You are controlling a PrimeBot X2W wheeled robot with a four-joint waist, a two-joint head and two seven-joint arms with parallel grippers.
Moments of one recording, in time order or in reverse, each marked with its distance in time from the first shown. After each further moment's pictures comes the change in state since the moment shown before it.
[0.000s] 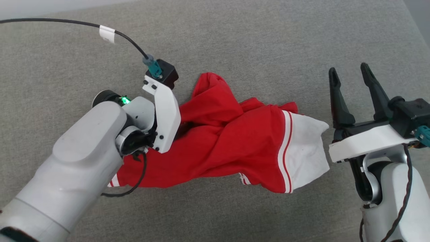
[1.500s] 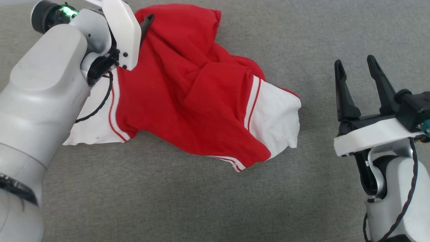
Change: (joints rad) left arm -0.380 -0.037 -0.096 0.410 0.033 -0.001 -0.472; right arm -0.036 0.002 -0.022 0.007 -0.018 0.000 0.005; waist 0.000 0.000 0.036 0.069
